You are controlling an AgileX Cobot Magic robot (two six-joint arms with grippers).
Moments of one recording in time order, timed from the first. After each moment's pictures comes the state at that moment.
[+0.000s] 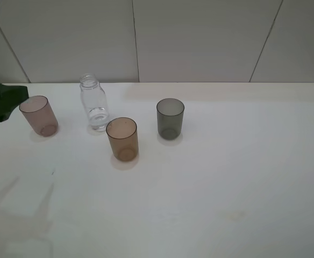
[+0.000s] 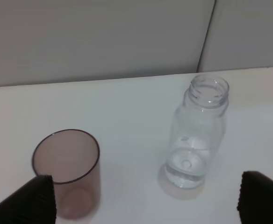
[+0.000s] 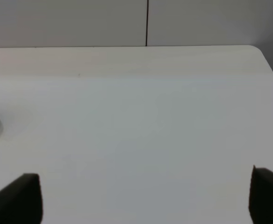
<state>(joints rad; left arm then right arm) -0.23 0.92 -0.32 -0.08 -0.18 0.04 -0.10 0.00 -0.52 0.00 1.06 -0.03</state>
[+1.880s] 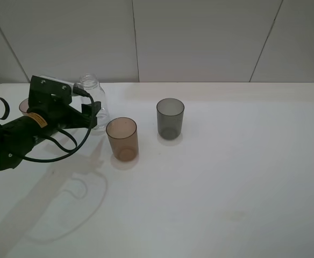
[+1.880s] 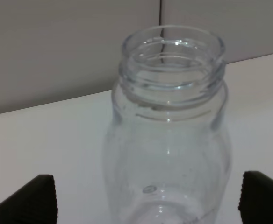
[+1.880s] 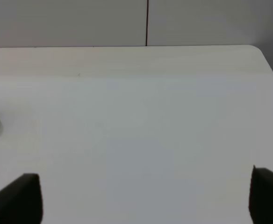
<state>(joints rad) -0.29 2.01 -0.51 0.07 -1.20 0.01 -0.10 0.00 -0.52 0.00 1.06 -0.03</state>
